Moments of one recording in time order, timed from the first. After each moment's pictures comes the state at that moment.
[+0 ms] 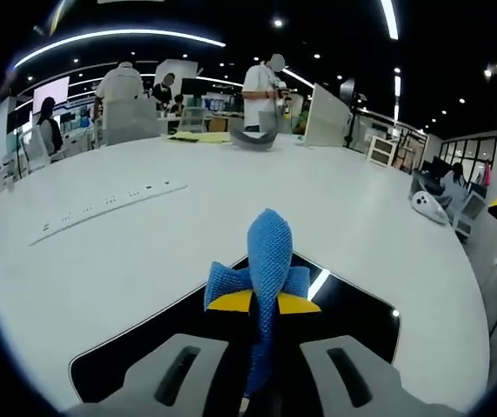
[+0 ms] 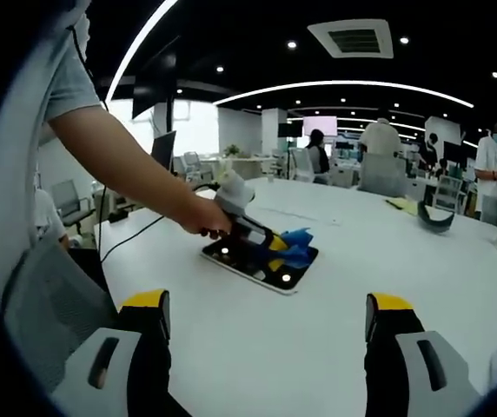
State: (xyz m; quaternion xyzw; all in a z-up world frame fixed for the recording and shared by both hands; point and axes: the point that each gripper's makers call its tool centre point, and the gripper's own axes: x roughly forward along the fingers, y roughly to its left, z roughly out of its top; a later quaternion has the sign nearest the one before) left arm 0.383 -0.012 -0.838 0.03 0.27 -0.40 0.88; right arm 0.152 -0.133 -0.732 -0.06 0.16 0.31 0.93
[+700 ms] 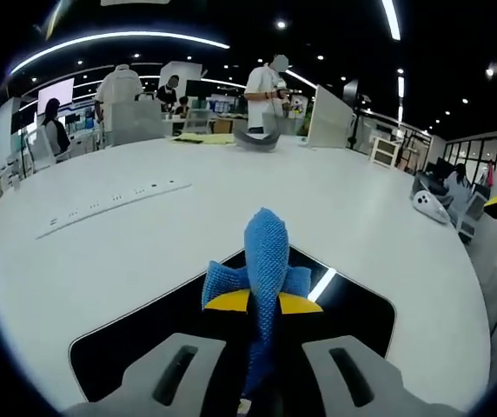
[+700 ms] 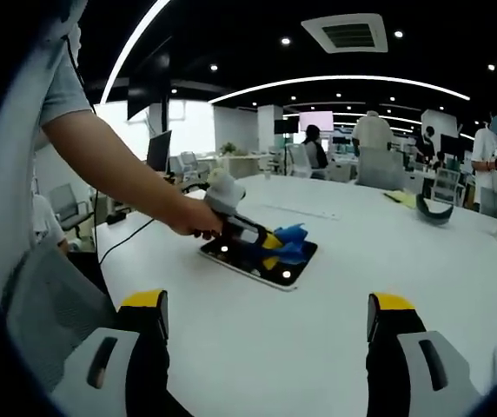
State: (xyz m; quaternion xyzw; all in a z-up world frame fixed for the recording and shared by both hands) left arm 0.370 -0.006 -0.838 0.03 0.26 -0.39 0.88; right arm 0.153 -0.133 -0.736 -0.06 0.17 0.31 0.93
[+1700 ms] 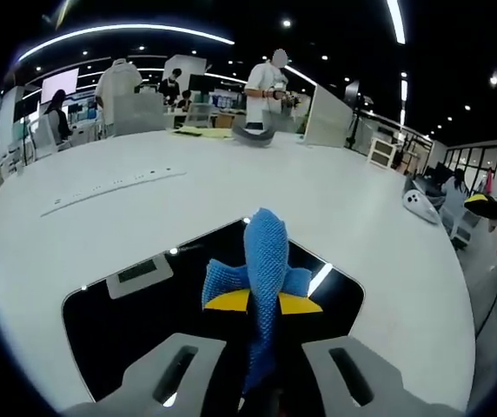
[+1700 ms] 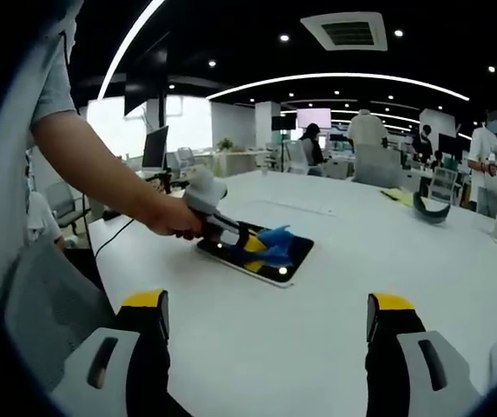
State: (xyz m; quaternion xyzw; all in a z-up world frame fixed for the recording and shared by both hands) left arm 0.335 -0.001 -0.839 0.01 0.28 -0.39 0.88; right arm 0.154 -0.136 -0.740 -0.06 0.18 0.30 0.93
